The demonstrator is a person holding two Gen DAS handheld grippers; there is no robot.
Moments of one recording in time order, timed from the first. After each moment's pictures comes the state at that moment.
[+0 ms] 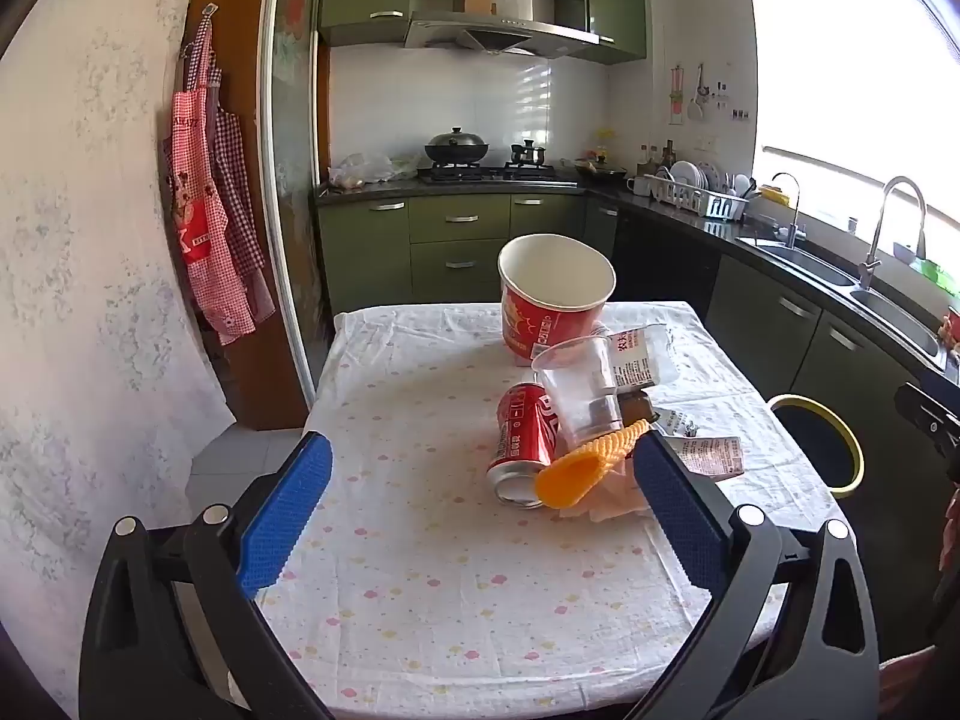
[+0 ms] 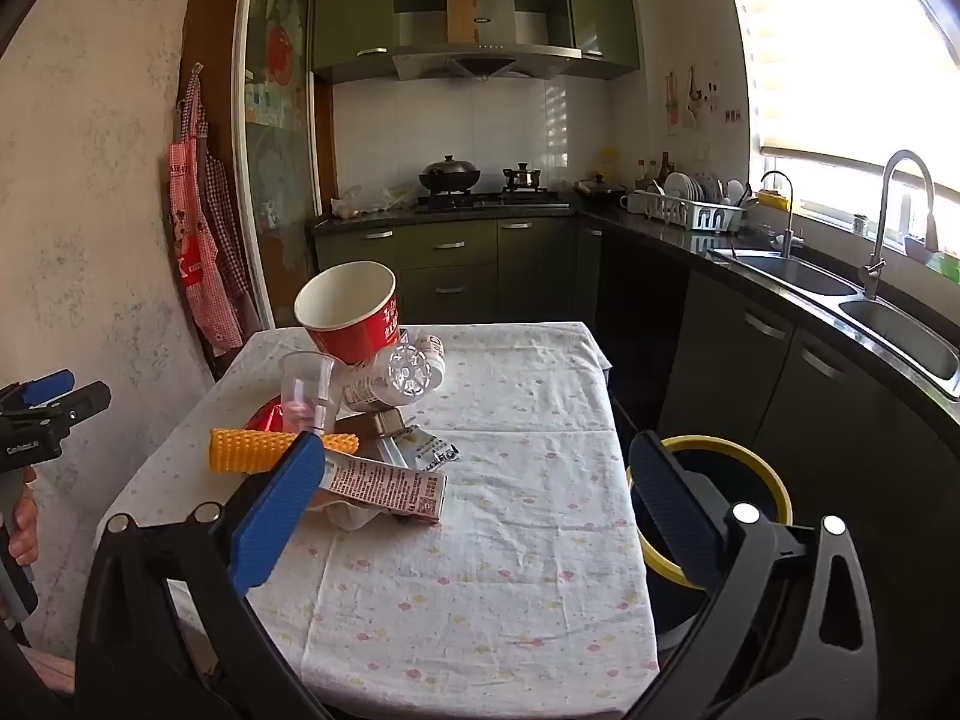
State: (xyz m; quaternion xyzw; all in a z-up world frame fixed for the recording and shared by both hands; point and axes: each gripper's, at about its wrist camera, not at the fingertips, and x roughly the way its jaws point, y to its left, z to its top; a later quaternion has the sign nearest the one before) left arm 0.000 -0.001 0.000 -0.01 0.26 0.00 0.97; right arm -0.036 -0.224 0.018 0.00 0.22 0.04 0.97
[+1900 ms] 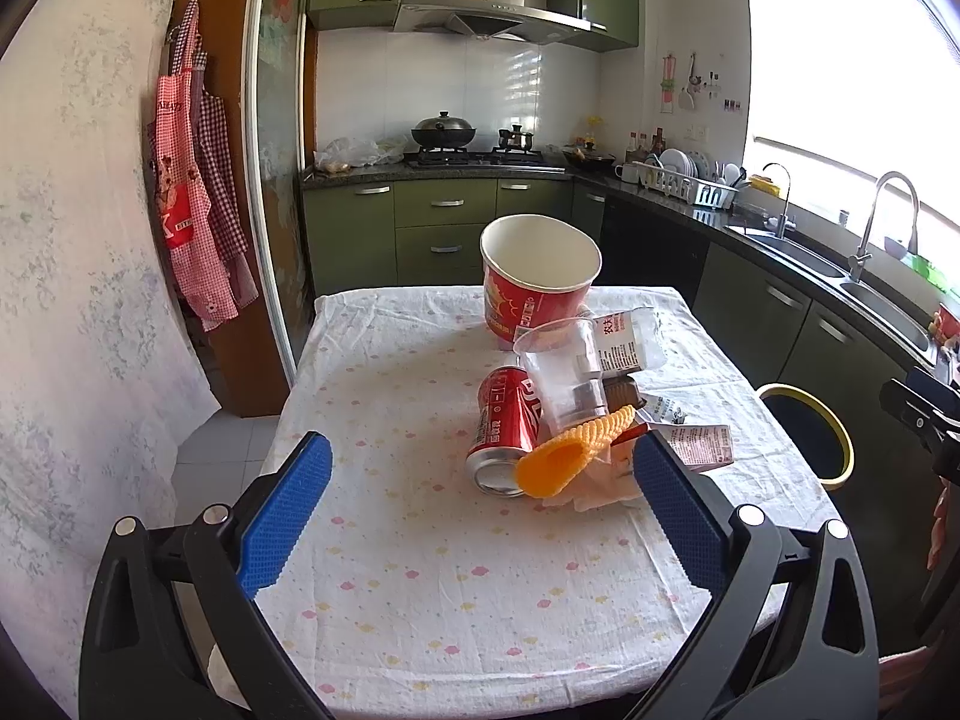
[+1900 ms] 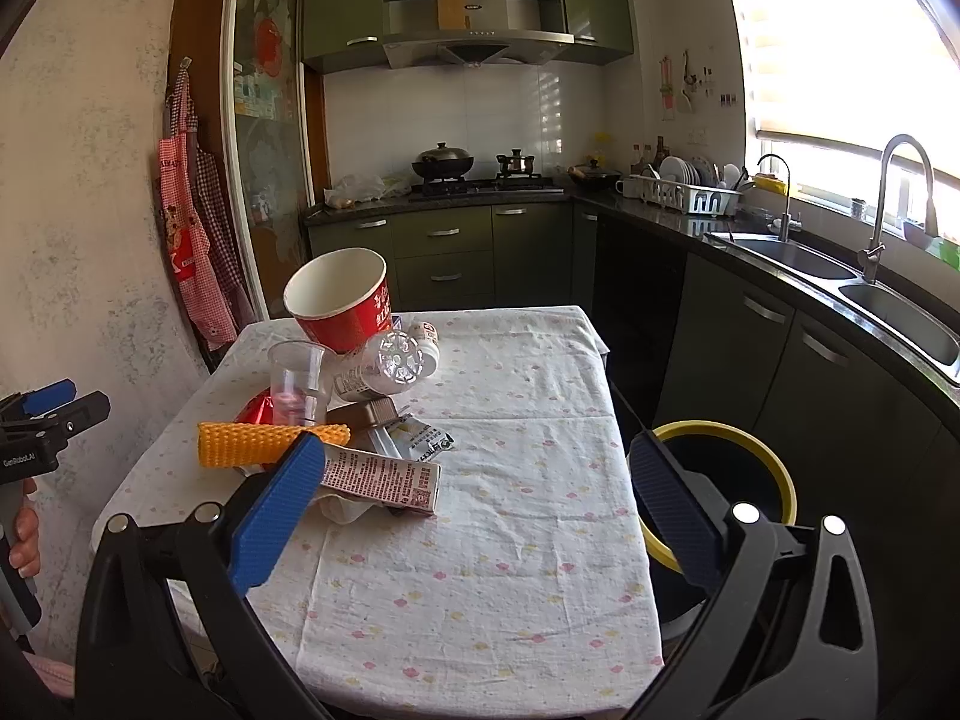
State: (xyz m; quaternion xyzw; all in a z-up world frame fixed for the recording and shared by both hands) left arm 0.009 -0.006 -0.012 -0.01 0.27 -0.01 0.96; right arm -0.026 -0.222 0.005 0.01 0.23 0.04 0.97
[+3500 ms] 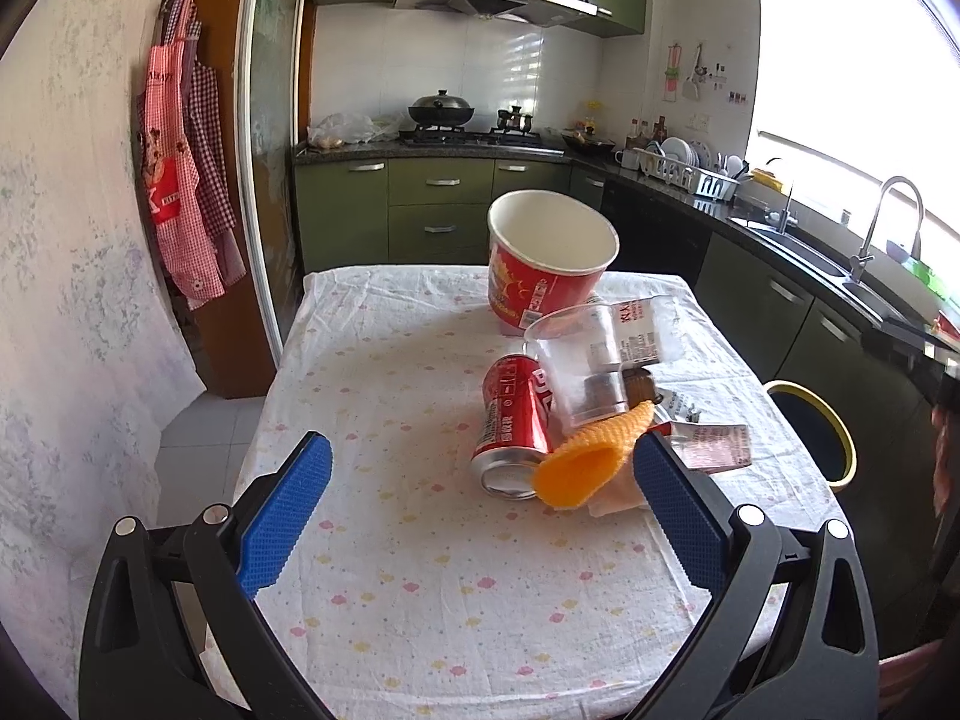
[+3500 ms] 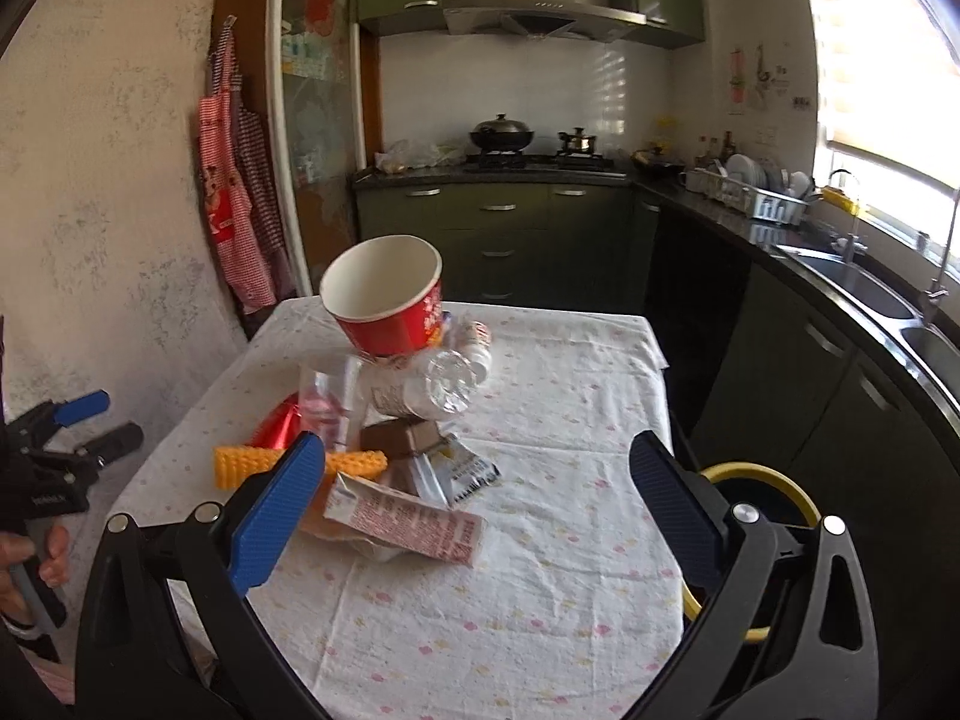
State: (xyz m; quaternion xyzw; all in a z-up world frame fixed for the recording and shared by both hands) left arm 0.046 0.010 -0.032 -0.03 0.30 -0.02 0.95; right arm 0.050 -0.195 0.026 -0.03 0.28 0.12 0.95
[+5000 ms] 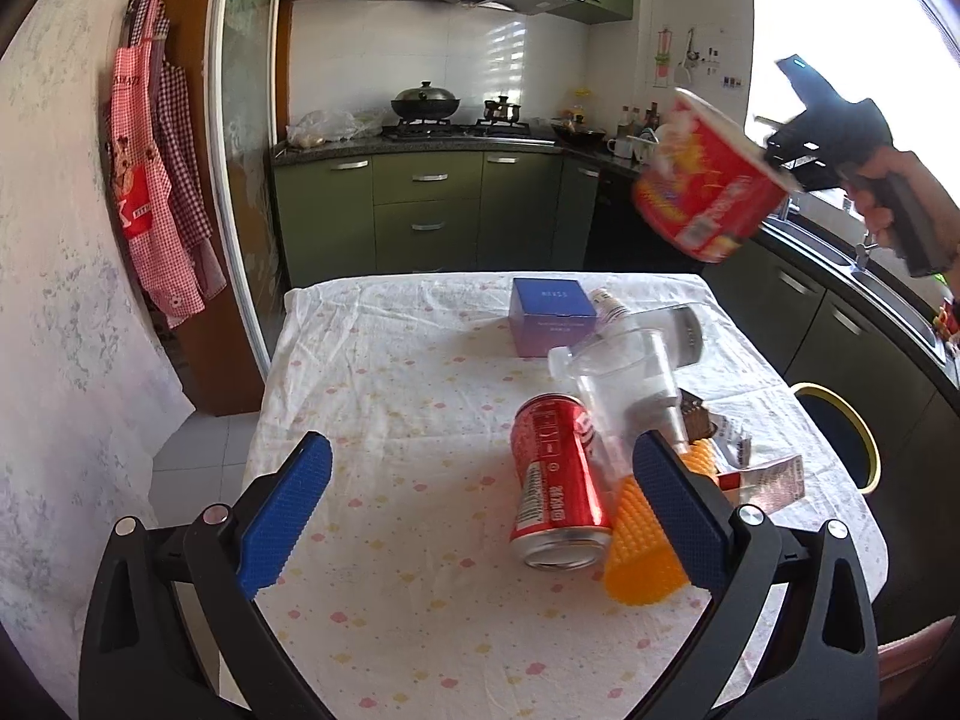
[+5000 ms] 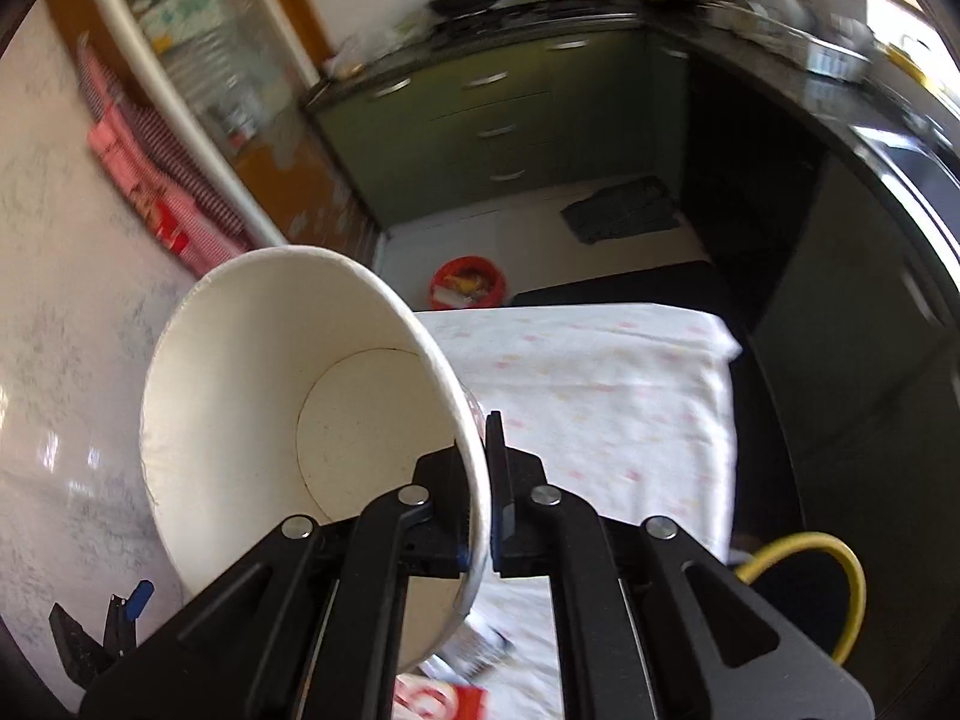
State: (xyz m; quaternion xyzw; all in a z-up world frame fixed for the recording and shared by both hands) left arm 0.118 0.020 -0.047 -0.01 0.31 -0.05 0.95; right arm 0.320 -0.244 0.080 0.09 0.48 0.11 0.87
